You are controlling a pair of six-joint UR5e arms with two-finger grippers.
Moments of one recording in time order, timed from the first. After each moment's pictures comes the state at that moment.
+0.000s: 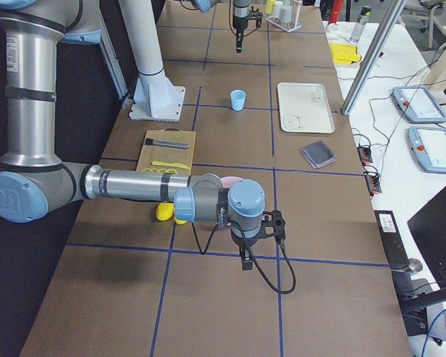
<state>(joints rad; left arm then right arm) -0.65 -2.33 -1.94 -1.11 -1.99 -1.06 1.61 -1.67 1.65 -1.52 2.33 -0.12</state>
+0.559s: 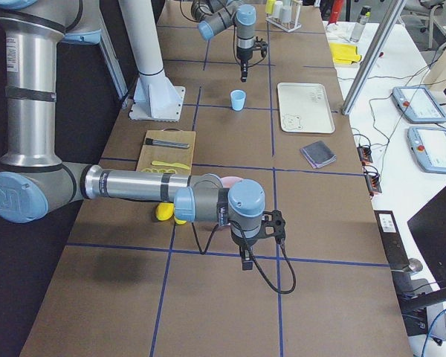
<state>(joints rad) -0.55 -2.53 -1.60 -1.32 -1.92 -1.23 1.61 -1.66 1.65 -1.52 2.33 -0.12</state>
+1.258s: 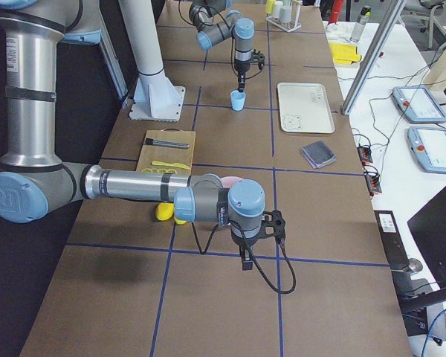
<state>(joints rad) -0.51 -2.54 -1.52 -1.38 -1.91 -1.26 1.61 -1.67 1.65 -1.52 2.33 -0.12</state>
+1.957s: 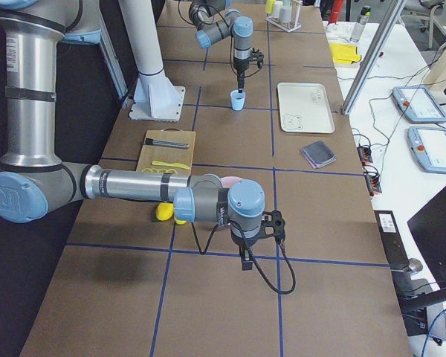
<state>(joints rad) -0.52 -2.49 -1.59 -1.37 -1.91 -1.24 1.61 -1.67 1.65 -1.52 2.33 -0.12</state>
